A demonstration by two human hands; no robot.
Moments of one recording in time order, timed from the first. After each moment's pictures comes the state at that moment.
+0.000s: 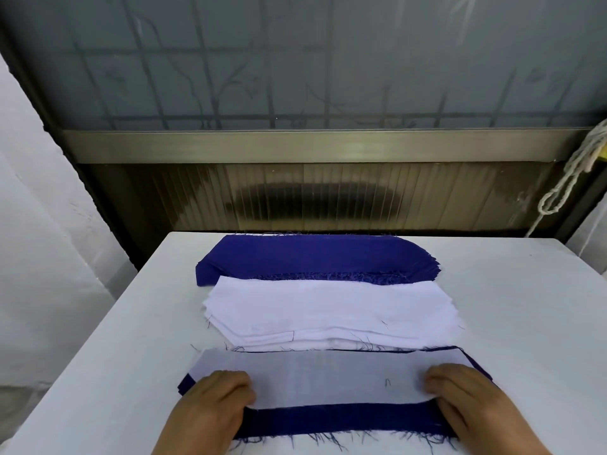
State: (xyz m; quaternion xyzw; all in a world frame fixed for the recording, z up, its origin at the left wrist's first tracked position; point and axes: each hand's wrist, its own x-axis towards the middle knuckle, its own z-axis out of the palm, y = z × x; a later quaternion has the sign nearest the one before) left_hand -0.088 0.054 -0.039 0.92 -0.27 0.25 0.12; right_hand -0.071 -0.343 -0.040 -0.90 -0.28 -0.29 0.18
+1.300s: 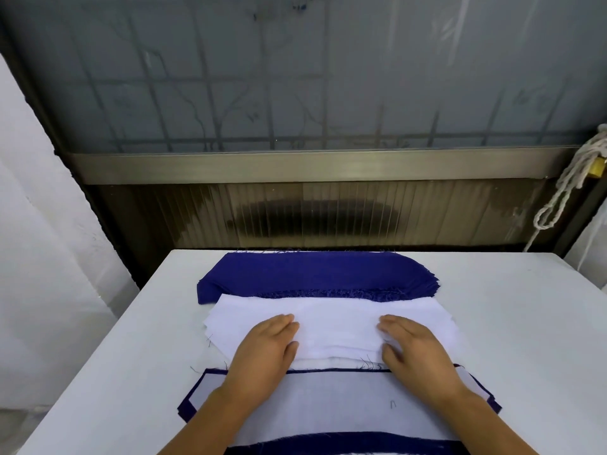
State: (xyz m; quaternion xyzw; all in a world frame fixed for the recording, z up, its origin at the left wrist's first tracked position) left_hand 0.009 -0.001 -0.040 0.96 -0.18 0.14 0.16; right_hand 0.010 -0.296 -0.036 -0.96 -0.14 -0.14 0.22
